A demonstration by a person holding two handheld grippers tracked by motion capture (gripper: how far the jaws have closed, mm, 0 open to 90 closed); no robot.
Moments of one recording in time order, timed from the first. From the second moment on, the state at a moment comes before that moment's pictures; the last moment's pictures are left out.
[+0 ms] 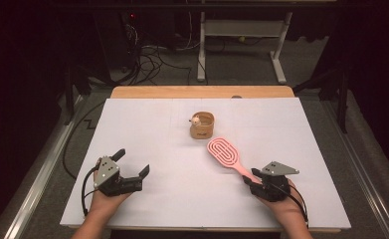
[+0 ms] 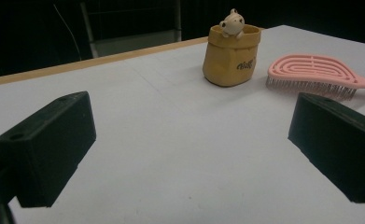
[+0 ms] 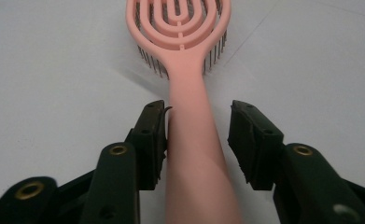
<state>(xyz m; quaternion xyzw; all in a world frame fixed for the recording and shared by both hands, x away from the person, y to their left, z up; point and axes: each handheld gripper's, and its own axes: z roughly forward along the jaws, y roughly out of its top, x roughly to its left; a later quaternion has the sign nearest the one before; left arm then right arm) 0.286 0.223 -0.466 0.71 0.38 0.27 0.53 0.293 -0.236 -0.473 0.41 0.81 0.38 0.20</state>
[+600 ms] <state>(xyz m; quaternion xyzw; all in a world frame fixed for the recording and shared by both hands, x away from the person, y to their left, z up) 0.286 0.221 -0.466 0.71 0.38 0.27 0.53 0.295 -0.233 -0.473 0.41 0.82 0.36 0.19</state>
